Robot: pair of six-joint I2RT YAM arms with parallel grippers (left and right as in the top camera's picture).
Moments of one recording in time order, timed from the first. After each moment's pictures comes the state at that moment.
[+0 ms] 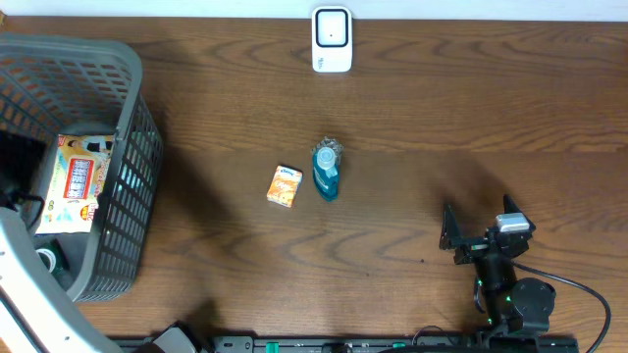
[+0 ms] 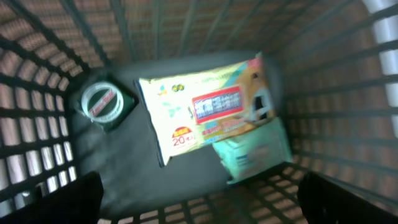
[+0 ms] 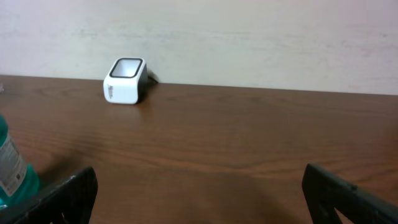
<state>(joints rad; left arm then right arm) 0.69 1.35 1.54 -1.21 -0.07 -0.63 -0.04 0.01 0.01 -0.06 -0.16 0.01</state>
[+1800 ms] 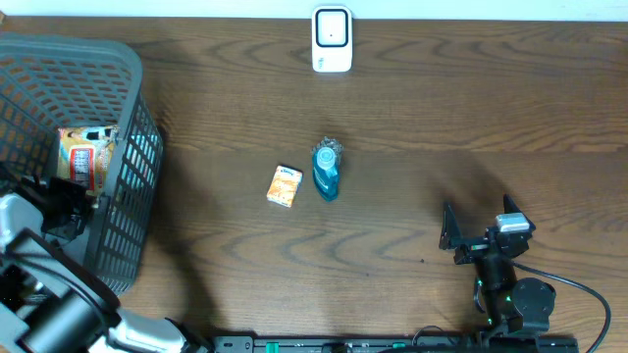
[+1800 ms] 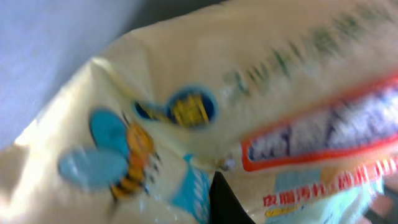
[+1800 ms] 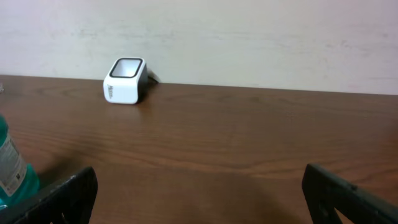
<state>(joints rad) 0.82 1.74 1.07 -0.61 0.38 -0.48 -0.04 0.01 0.01 -0.06 -0.16 0.01</state>
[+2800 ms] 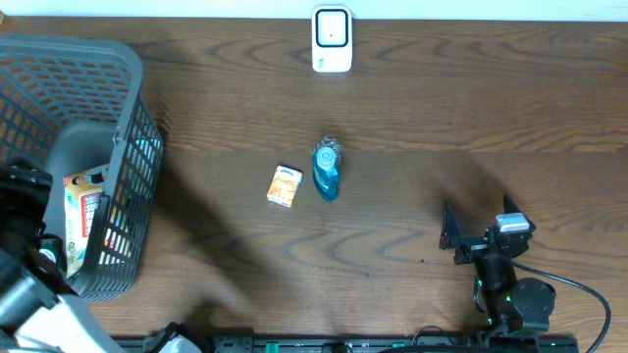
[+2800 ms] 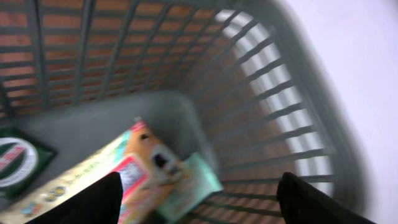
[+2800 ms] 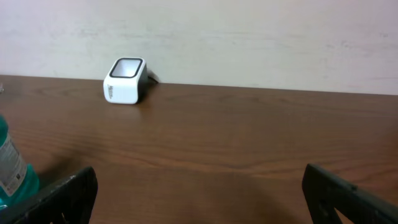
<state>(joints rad) 0.87 0.96 1.07 -0.68 0.31 -0.56 -0.04 0.01 0.01 -0.06 -0.16 0.01</state>
